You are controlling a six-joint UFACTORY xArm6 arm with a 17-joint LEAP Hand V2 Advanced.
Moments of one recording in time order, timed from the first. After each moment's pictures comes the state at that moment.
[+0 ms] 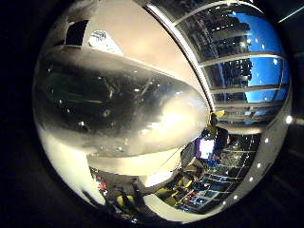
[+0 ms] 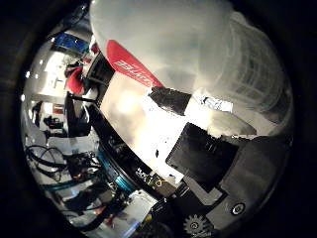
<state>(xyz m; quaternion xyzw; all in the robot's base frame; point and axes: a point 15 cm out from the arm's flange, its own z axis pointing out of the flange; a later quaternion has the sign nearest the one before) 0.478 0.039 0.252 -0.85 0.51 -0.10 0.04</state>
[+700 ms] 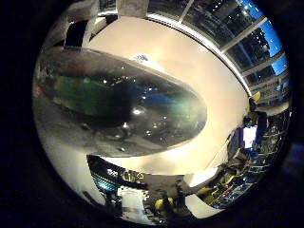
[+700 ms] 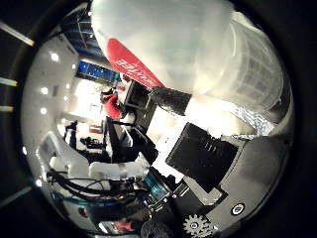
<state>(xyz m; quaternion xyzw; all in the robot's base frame) 0.454 0.170 0.290 -0.81 0.53 0.07 0.24</state>
